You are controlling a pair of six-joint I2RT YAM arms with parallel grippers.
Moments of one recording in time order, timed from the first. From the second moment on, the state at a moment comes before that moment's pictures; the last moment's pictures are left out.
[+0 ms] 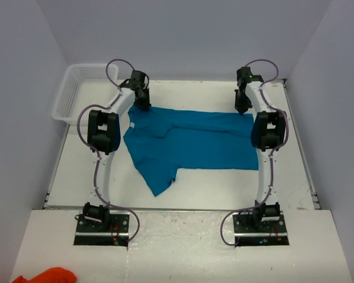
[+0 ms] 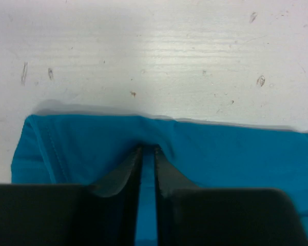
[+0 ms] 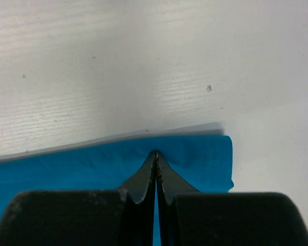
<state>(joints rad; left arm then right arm) -0.21 2.44 2.10 -0.65 0.03 -0.26 0.06 2.52 2.32 -1.06 0.22 0.18</state>
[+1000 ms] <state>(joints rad) -0.61 1.18 1.19 -0.73 -0.13 -0.55 0.07 1.08 1.12 -0.77 0.12 0.46</state>
